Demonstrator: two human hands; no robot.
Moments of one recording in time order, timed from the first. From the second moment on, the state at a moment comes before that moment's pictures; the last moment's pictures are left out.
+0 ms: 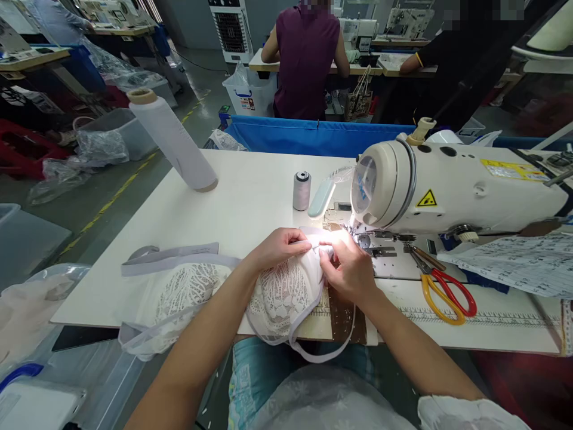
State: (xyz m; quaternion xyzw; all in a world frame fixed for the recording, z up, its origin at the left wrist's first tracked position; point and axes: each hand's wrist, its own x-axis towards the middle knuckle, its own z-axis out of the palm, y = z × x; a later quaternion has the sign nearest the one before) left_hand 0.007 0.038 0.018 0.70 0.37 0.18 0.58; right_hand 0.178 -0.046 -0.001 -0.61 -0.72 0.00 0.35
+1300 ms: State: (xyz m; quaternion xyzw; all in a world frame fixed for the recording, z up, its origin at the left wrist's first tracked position) left_hand 0.004 0.035 0.021 0.70 0.34 0.17 0.60; right_hand 0.183 -0.055 0.012 -0.56 -0.64 0.26 0.45
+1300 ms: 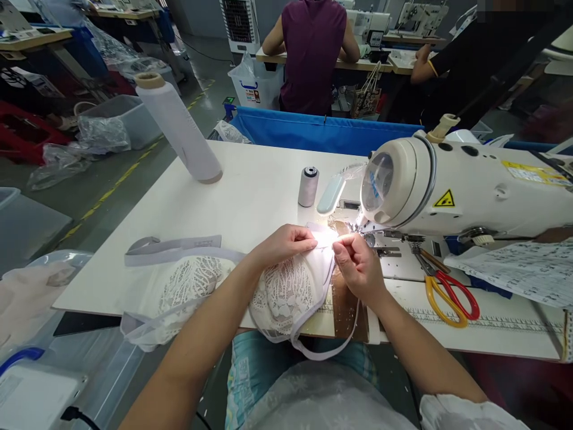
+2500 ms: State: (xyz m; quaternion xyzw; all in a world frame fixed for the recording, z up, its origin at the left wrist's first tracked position) left_hand 0.002 0.035 0.028 0.72 0.35 0.15 0.59; right_hand 0.190 -0.052 0.012 -0.51 -0.70 0.29 0.41
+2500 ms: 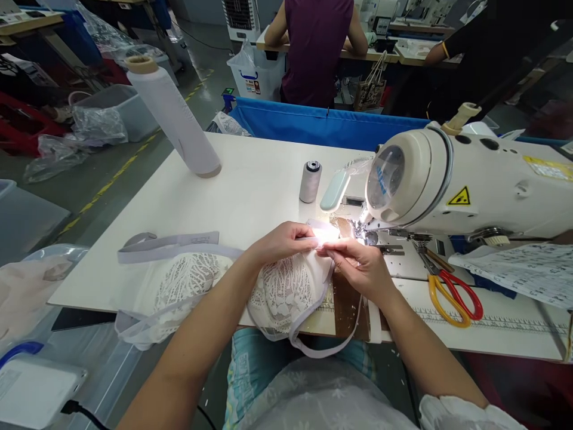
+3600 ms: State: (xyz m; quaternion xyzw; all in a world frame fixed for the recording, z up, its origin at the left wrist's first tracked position) left_hand 0.003 0.041 0.014 0.65 0.29 0.15 0.68; right_hand 0.198 -0.044 0.011 -0.55 -0.66 0.33 0.40
